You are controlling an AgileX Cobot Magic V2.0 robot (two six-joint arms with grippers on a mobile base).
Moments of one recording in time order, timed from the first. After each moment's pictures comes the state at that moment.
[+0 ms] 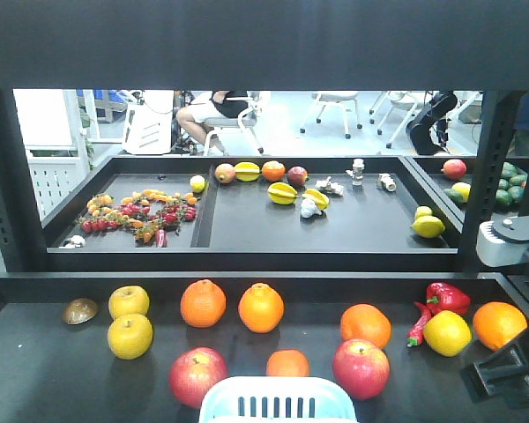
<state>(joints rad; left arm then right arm) 0.10 0.13 0.02 -0.04 0.17 -0.06 0.31 1.21 -1.30 -0.04 1.26 0.10</state>
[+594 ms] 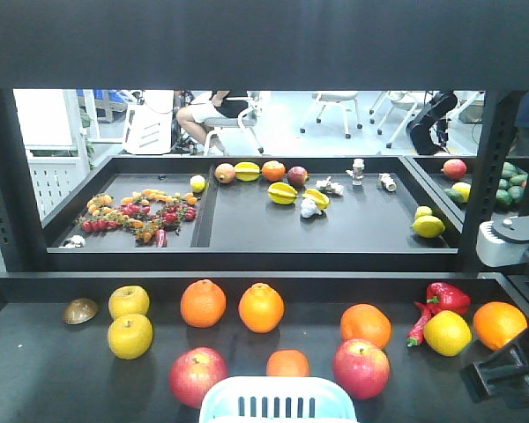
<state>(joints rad) 0.10 0.13 0.02 -0.03 0.26 0.05 0.31 1.21 -1.30 -0.04 1.26 0.10</state>
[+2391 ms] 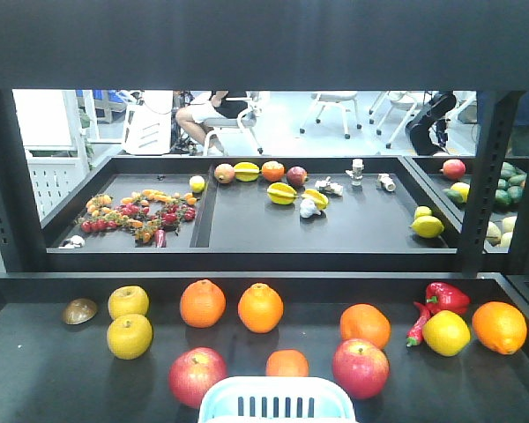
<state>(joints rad) 0.05 0.13 0.02 -0.03 0.27 0.05 -0.04 0.81 -1.04 -0.04 0.51 0.02</state>
